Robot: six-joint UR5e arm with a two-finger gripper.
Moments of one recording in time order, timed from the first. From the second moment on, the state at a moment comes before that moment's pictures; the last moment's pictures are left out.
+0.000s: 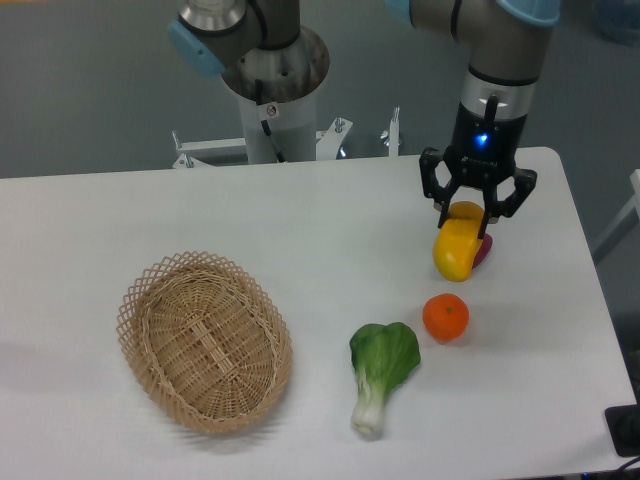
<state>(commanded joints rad) 2.77 -1.70 -1.66 -1.11 1.25 1.15</state>
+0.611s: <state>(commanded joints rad) 2.76 -1.66 -1.71 -1.11 1.25 1.14</state>
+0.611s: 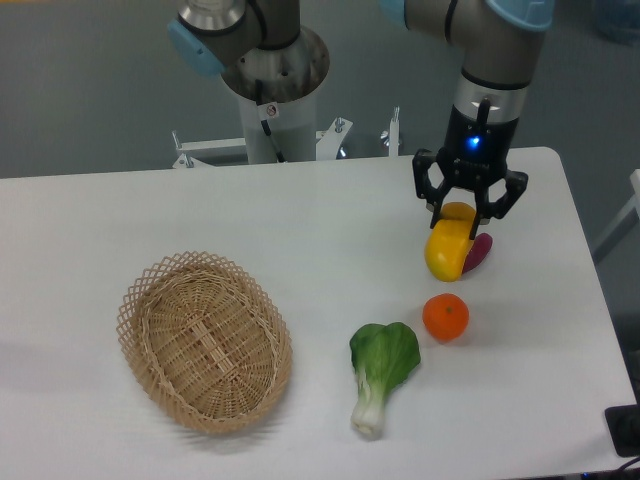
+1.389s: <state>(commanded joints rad) 2.39 -1.75 -1.78 -0.82 1.32 0.54</state>
